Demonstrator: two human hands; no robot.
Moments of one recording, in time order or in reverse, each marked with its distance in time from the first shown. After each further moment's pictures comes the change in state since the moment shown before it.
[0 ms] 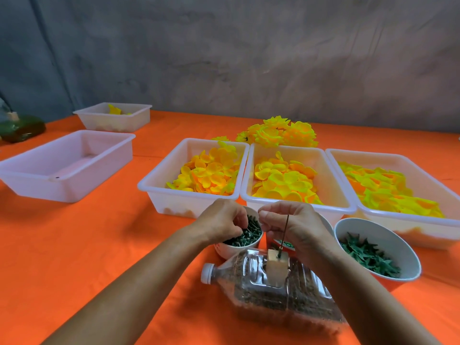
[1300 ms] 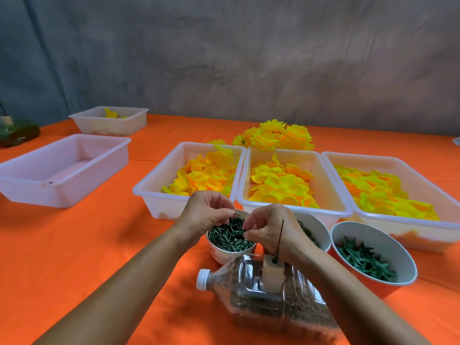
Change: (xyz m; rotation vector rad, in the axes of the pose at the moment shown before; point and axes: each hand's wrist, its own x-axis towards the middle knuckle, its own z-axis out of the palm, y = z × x) left_hand -0.004 -0.012 -0.008 -0.809 0.247 -0.102; right_hand 0.015 0.003 0.010 -0.786 -0.040 -0.249
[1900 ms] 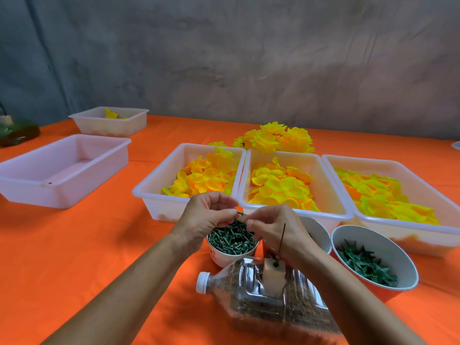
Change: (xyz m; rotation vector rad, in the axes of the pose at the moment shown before) left_hand -0.011 0.008 0.003 -0.230 -0.005 -0.037; right_hand 0.002 0.005 -0.001 0.206 0.056 0.030
